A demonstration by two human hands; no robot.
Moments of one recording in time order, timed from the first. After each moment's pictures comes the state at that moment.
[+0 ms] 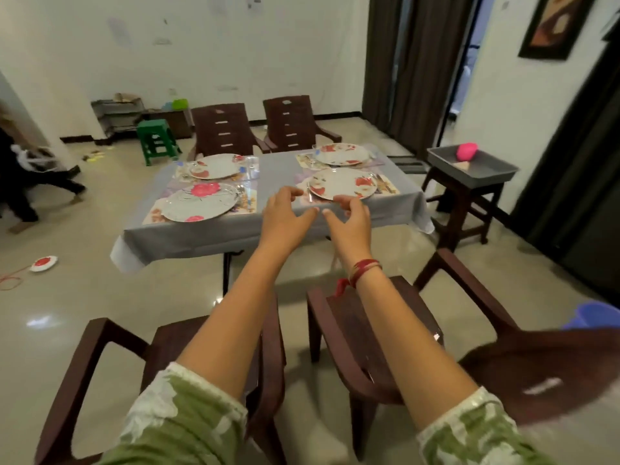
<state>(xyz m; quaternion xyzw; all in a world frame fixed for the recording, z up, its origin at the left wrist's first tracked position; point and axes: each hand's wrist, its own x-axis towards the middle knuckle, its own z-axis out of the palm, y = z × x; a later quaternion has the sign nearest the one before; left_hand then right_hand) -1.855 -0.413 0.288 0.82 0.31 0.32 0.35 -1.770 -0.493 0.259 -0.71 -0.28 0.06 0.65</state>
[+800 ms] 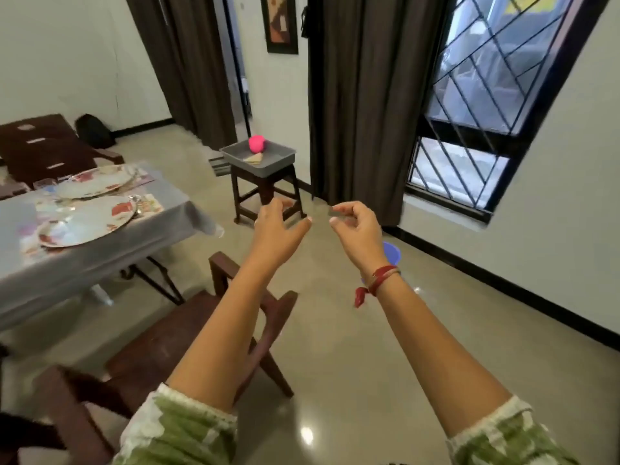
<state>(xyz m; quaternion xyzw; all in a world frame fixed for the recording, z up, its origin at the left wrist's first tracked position) -1.519 -0.867 0.276 0.88 0.09 0.17 0.43 -1.479 -1.013 0.254 -0.79 -0.12 -0.08 0.60</state>
